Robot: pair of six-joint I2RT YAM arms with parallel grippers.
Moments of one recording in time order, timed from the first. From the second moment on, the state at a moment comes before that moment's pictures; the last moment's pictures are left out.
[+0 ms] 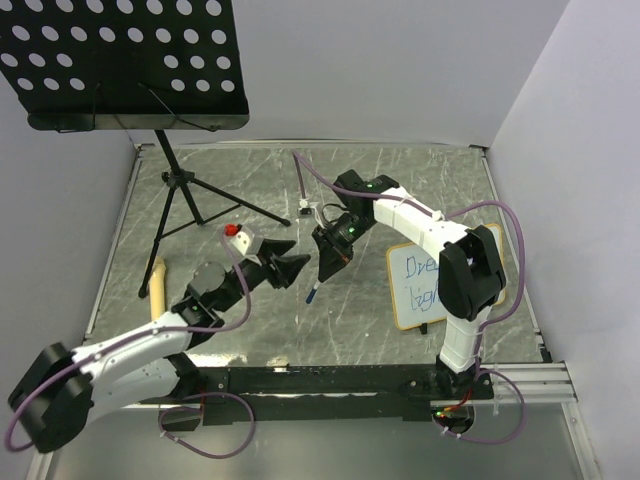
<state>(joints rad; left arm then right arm) -0.77 0.97 0.37 0.76 0.09 -0.29 0.58 1.85 1.54 -1.11 -0.93 -0.46</state>
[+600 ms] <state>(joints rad) -0.77 1.00 0.36 0.36 0.17 -0.38 0.56 1.85 1.56 -1.11 -0.93 -0.46</state>
